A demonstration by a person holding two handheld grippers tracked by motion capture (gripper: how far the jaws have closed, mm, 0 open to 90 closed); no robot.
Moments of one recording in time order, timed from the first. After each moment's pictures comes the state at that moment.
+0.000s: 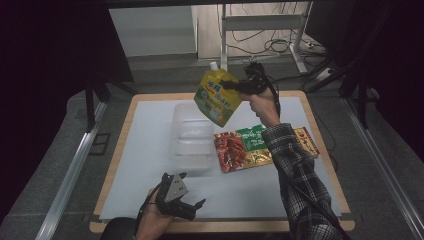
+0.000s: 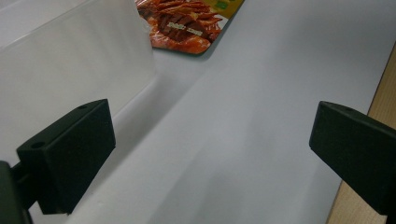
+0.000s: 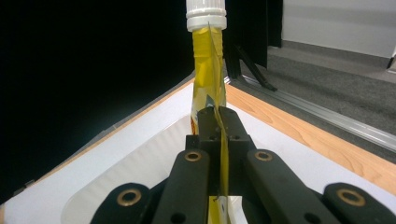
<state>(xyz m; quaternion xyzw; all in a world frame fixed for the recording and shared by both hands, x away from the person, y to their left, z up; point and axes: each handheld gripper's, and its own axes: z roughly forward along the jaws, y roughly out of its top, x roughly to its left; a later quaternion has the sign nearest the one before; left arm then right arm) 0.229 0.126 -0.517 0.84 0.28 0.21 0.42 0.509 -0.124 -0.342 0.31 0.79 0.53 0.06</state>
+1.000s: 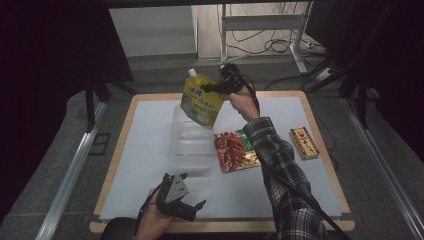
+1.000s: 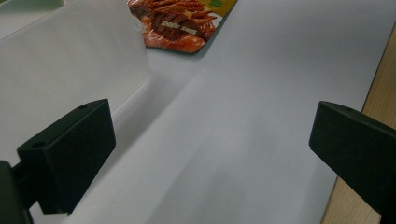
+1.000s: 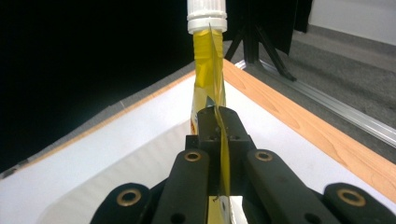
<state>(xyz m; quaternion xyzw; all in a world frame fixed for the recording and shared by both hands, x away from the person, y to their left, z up) 0.229 0.125 -0.518 0.84 0.28 0.20 0.42 0.539 -0.063 -0.368 0.26 0.83 0.49 0.04</state>
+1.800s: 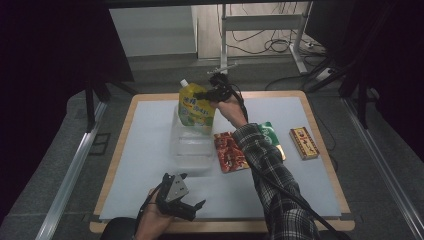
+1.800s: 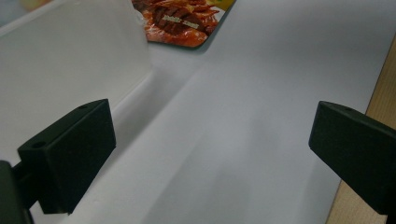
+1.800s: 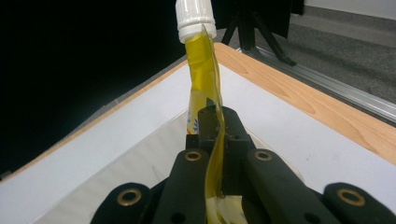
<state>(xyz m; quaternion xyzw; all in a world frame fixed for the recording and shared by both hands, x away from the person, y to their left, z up) 0.231 0.125 -0.521 0.84 0.28 0.20 0.41 0.542 -0.033 -0.405 0.30 0.82 0.48 0.03</state>
